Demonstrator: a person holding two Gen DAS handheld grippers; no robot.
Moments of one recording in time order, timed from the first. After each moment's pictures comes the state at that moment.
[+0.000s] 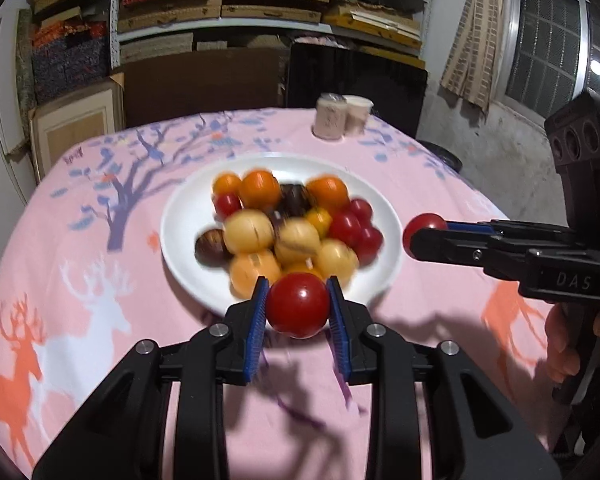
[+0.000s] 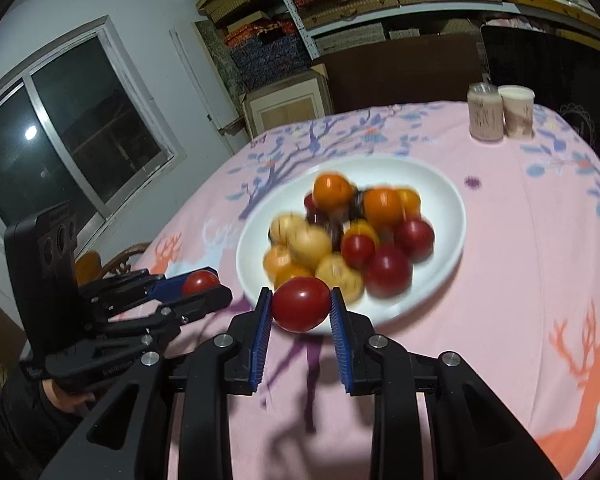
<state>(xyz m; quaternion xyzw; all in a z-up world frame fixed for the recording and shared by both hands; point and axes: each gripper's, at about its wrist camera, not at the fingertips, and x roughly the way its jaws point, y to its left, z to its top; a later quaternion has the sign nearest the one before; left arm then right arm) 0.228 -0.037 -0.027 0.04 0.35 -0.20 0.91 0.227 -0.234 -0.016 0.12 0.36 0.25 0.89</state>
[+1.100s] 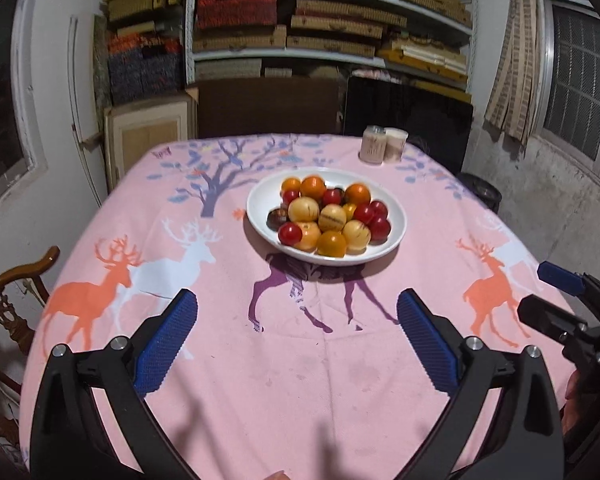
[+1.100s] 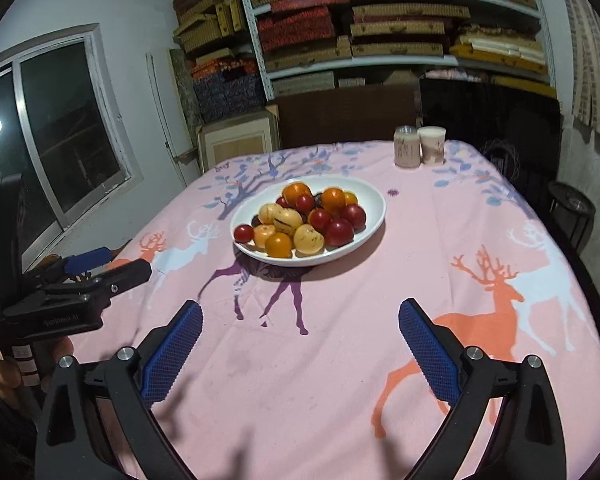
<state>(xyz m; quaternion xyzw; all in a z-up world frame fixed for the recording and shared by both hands) 0.067 0.003 0.022 0.02 0.31 -0.09 0.95 0.035 -0.239 0.008 0.06 0.28 0.12 0.95</state>
